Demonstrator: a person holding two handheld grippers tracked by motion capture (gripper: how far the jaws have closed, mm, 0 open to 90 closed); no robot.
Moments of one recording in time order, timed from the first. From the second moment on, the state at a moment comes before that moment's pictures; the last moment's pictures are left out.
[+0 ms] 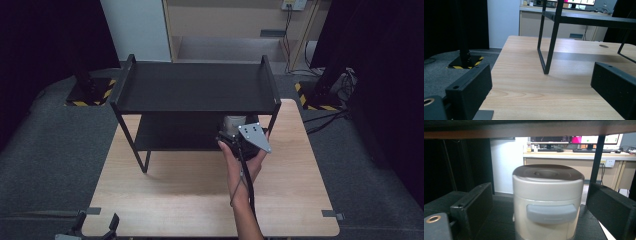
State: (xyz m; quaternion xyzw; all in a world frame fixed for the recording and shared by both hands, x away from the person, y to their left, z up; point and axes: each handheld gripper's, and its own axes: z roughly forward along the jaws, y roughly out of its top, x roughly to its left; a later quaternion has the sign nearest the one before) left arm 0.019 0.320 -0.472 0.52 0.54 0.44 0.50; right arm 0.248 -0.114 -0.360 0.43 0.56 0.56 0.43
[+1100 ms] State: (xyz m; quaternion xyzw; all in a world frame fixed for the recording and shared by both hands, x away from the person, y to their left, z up) left arm 0.026 0.311 -0.471 0.53 0.53 0.44 0.49; right arm 0.125 -0.168 -0.445 0.44 0.54 0.58 0.42
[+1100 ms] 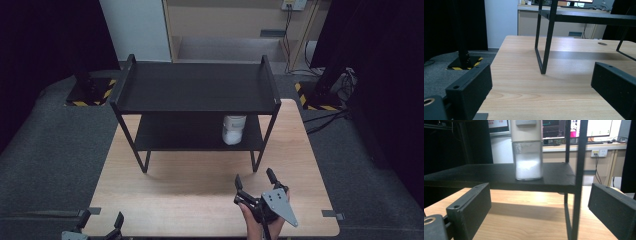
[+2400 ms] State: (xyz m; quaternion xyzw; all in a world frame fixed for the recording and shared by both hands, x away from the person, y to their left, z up) left arm 0.032 0.305 -0.467 0.54 0.52 0.45 0.49; right arm 0.092 -0.236 -0.492 0.47 0.52 0.57 0.43
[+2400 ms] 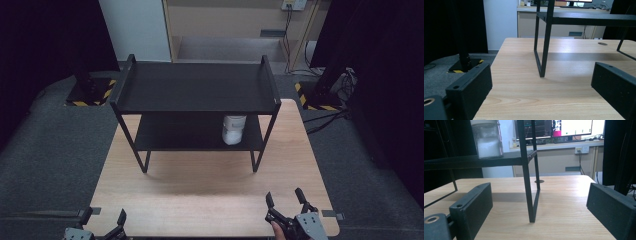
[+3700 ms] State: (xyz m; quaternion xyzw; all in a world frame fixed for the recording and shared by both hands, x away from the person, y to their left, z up) left arm 0.025 0.307 -0.466 0.53 0.53 0.45 0.49; right arm 0.091 -0.242 -0.496 0.48 0.52 0.57 0.42
